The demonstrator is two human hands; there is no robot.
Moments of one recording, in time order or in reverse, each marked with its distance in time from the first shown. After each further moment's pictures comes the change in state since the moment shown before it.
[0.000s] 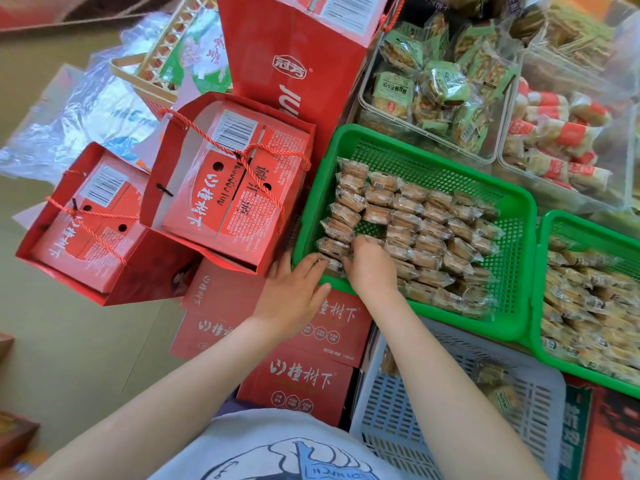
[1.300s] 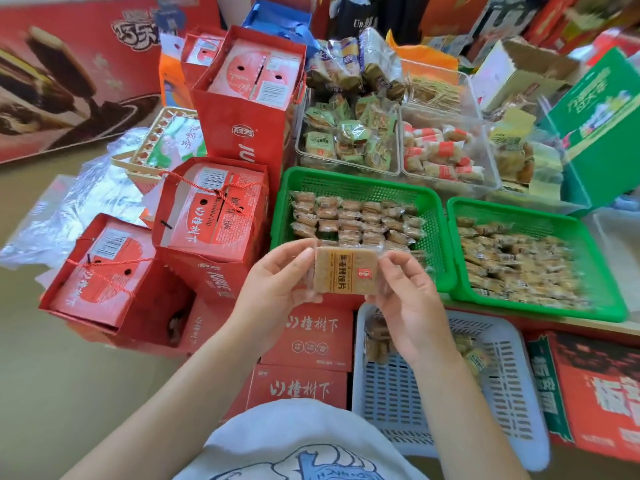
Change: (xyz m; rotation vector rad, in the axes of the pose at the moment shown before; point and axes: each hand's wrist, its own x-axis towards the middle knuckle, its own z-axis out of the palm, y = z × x) left_hand -0.151 0.090 -0.109 -1.569 0.078 0.068; right_hand -0.242 0.001 -0.112 1.782 0.237 0.017
